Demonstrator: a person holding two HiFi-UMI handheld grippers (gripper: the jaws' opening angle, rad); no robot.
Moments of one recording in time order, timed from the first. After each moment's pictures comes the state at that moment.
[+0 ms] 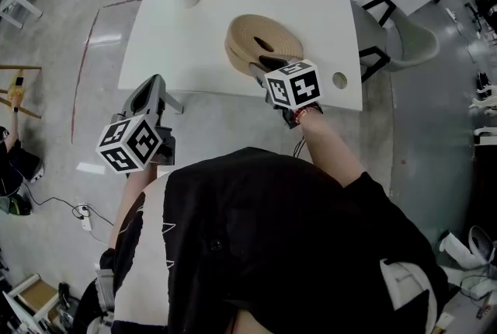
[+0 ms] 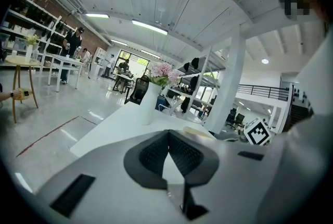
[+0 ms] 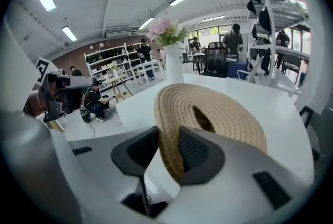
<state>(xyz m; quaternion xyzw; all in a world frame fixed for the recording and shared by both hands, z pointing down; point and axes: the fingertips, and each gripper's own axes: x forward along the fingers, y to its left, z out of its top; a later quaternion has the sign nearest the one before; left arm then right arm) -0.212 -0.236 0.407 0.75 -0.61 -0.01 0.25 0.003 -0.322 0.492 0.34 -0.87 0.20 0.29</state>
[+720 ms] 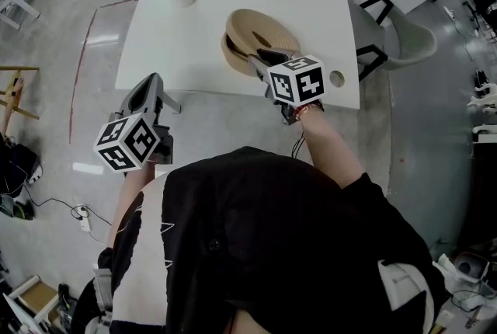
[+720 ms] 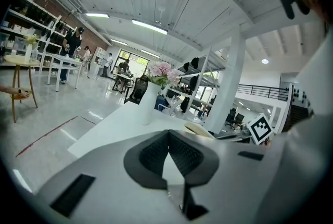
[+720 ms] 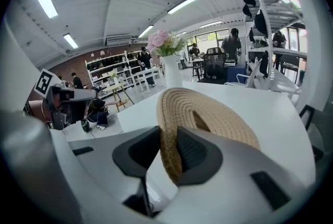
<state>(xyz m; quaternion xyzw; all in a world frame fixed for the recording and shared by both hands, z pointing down) -0.210 -0.238 0.406 0.75 -0.61 -0.01 0.25 0.003 -0.329 0.467 0.34 -0.88 0.20 0.25</state>
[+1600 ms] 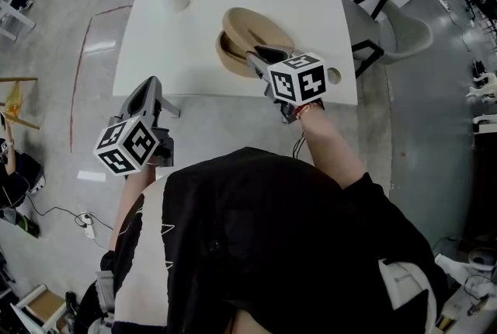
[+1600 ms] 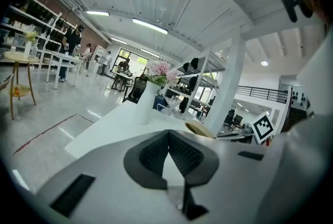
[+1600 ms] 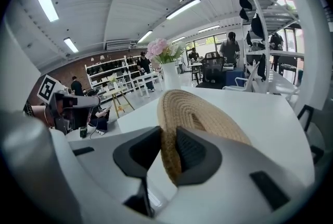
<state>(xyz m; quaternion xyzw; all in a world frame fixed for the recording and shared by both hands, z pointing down) -0.204 -0.239 0.404 0.75 -0.61 -0.02 0.26 0.010 -0.329 0.448 0.35 -0.89 0.20 0.22</state>
